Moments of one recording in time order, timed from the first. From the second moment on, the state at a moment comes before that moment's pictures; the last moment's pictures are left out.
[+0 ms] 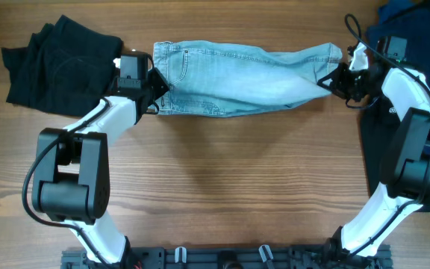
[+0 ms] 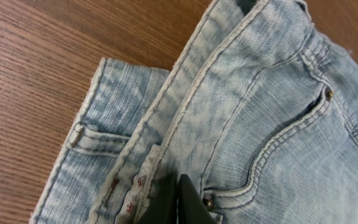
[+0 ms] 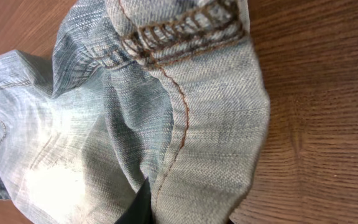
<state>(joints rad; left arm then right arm) -0.14 1.91 1.08 -0.05 0.08 -0.70 -0.26 2.04 1.41 -0.63 -0.58 0.13</state>
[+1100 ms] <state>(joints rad) -0.13 1.97 1.10 -0.05 0.13 -0.70 0.53 1.91 1.41 -0.09 -0.37 0.33</state>
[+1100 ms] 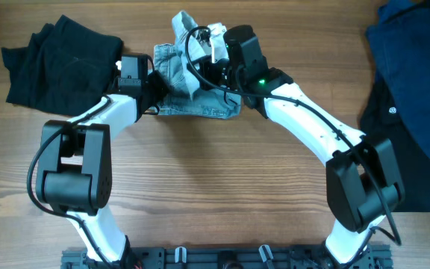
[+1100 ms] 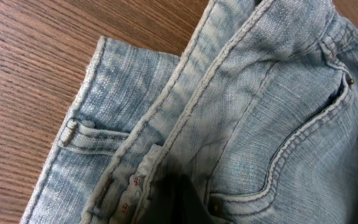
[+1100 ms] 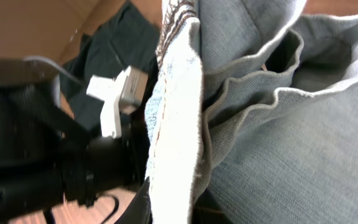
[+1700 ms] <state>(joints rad) -0.12 1.75 1.10 -0.24 0.18 -0.70 0.53 1.98 1.41 0.00 -0.36 0.34</state>
